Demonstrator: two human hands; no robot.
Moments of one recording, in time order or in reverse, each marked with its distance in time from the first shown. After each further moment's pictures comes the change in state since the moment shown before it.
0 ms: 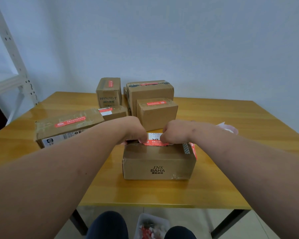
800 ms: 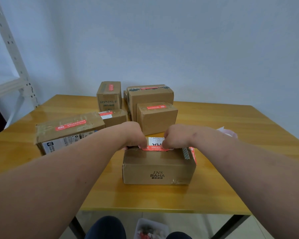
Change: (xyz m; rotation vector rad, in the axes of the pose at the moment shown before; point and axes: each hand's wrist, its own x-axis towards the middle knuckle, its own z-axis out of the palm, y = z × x) left_hand 0.000 -0.003 0.002 0.089 0.018 0.043; right_hand 0.002 0.003 0.000 0.034 -0.040 -0.033
